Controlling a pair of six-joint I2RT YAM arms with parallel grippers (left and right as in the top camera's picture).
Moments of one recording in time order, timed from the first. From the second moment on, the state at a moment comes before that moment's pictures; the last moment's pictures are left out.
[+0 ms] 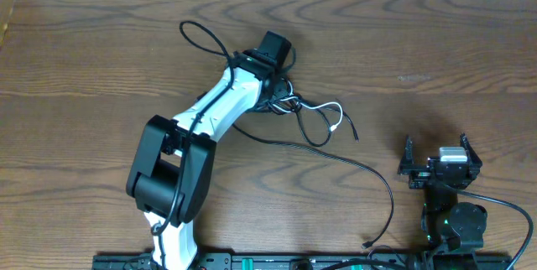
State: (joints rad) left arm -0.45 1.98 1.41 -0.73 -0.09 -0.81; right arm 0.04 0.01 0.01 -0.06 0.10 -0.14
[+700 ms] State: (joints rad) left arm -0.09 1.96 1.41 -0.75 0.23 -0.19; right arm 0.04 0.01 0.01 -0.06 0.10 -0.14
